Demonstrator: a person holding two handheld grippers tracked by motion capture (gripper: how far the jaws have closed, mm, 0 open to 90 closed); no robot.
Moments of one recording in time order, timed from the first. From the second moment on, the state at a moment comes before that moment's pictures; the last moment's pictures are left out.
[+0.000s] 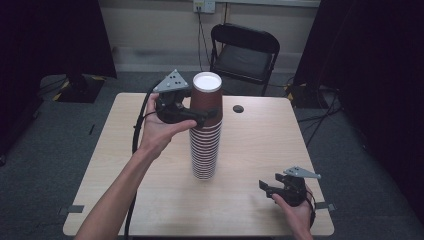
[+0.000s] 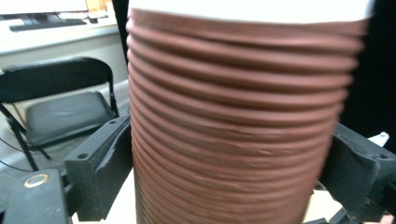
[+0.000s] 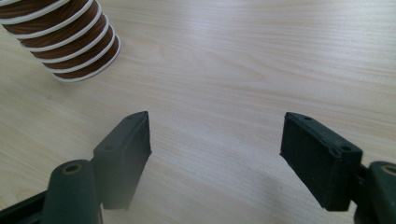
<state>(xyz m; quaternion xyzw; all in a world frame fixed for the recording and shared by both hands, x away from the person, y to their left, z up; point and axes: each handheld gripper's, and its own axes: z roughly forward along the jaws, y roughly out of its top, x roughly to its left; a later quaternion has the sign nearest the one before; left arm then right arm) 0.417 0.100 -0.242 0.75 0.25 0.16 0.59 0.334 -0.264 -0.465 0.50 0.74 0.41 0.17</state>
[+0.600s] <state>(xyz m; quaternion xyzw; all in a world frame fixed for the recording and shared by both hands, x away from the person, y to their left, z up) 0.423 0.088 -0.255 0.76 0.24 0.18 0.58 0.336 -0.267 -0.469 0.51 0.74 0.41 0.14</state>
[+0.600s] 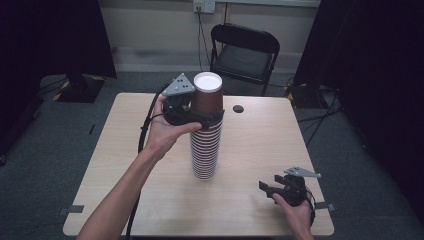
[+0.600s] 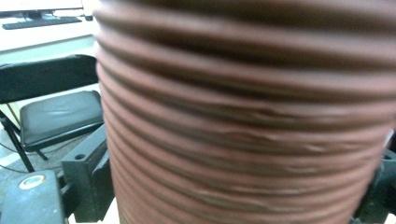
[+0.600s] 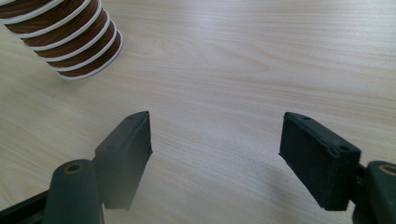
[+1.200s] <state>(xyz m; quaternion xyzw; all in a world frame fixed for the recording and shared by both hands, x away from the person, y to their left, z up) 0.425 0.084 -0.258 0.77 0.25 0.17 0.56 0.336 -0.264 -0.469 0.51 0.74 0.41 0.14</state>
